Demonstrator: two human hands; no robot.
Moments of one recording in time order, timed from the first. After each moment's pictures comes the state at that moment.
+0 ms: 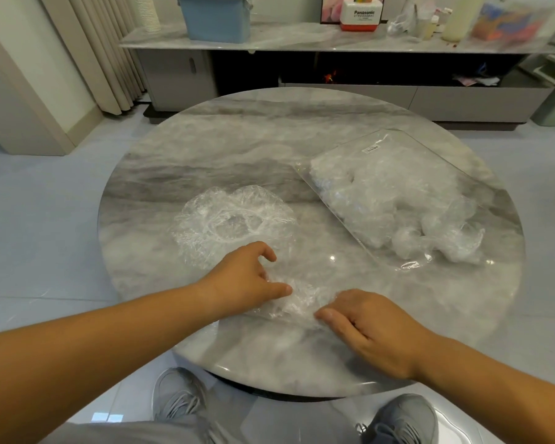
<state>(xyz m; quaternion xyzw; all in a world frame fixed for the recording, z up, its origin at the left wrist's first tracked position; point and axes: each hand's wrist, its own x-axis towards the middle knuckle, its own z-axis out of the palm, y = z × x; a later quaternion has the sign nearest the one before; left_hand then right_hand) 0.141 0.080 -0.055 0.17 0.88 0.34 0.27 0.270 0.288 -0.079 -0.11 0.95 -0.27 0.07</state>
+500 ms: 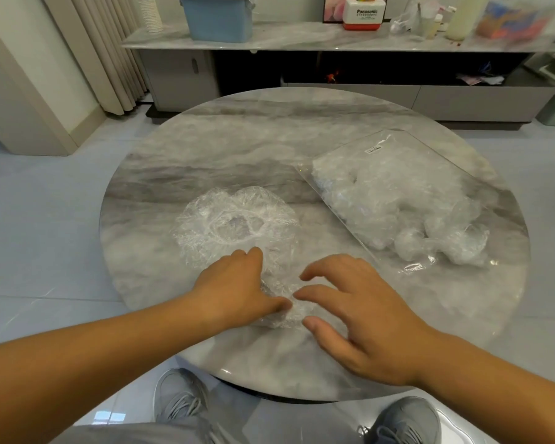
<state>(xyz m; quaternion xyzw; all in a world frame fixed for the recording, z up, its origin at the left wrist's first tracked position) 0.146 0.077 -0.052 0.24 0.95 0.08 0.17 0.265 0.269 -0.051 -0.21 0.95 -0.21 -0.13</state>
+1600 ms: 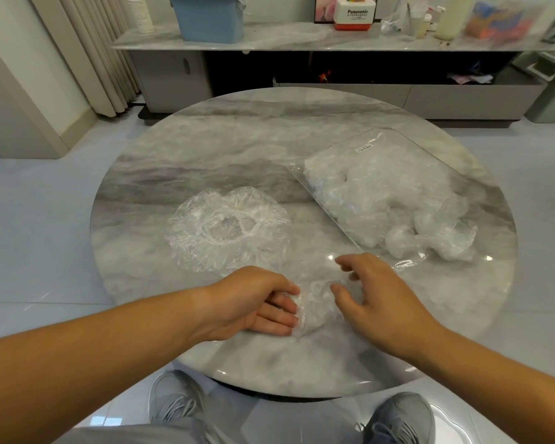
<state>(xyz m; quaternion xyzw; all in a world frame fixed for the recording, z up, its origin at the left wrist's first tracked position) 0.161 0.097 -0.052 -0.04 0.66 0.55 0.50 0.264 0.293 -0.067 0.07 0.95 -0.29 -0.04</state>
